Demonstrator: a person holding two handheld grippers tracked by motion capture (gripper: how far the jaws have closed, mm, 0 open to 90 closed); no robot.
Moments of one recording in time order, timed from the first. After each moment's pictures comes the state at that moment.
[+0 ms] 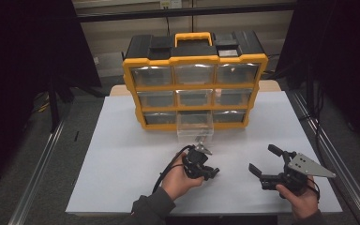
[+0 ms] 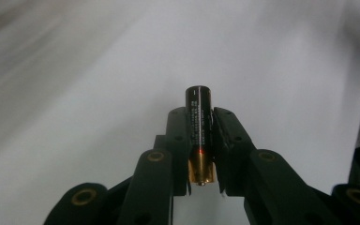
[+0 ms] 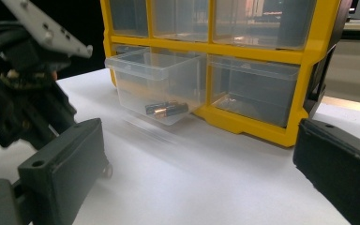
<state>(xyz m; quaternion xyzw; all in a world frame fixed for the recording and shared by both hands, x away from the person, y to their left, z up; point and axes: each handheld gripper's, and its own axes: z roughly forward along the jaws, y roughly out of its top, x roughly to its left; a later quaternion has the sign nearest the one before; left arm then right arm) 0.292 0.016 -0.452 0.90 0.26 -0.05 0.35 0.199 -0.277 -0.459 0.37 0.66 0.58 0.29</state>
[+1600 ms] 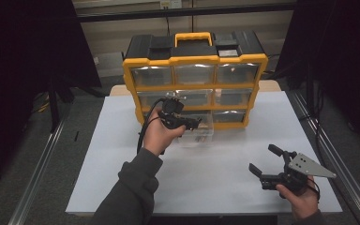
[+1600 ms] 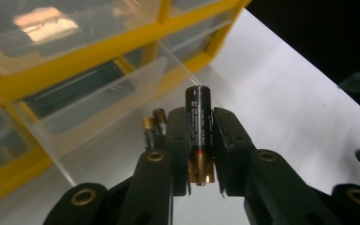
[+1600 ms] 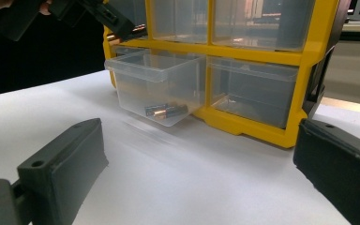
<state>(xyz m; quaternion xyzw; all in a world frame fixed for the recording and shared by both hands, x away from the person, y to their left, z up) 0.377 0.057 -0.357 0.83 0.37 0.01 0.42 0.199 -0.277 -0.459 0.37 0.66 0.58 0.29</state>
